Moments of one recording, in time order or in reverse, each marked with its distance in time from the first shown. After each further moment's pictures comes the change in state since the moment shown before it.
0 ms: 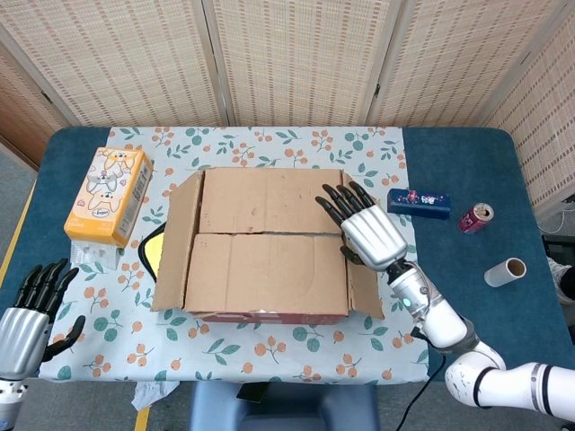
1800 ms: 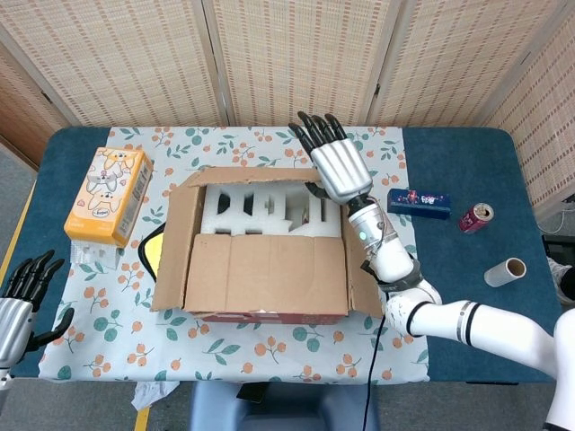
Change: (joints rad) left arm -0.021 0.028 -0.027 0.075 -0.052 -0.071 -0.225; right arm 0.317 -0.187 0.129 0.384 0.224 0.005 0.080
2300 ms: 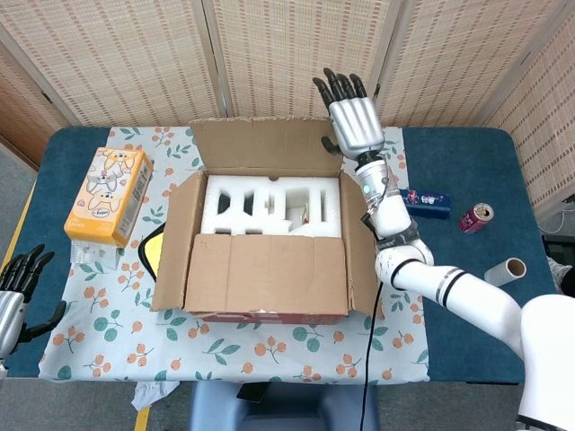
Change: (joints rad) left arm -0.019 0.005 -0.022 0.034 -0.080 -0.076 -0.064; right arm 0.129 -0.087 0.045 0.416 0.106 -0.163 0.075
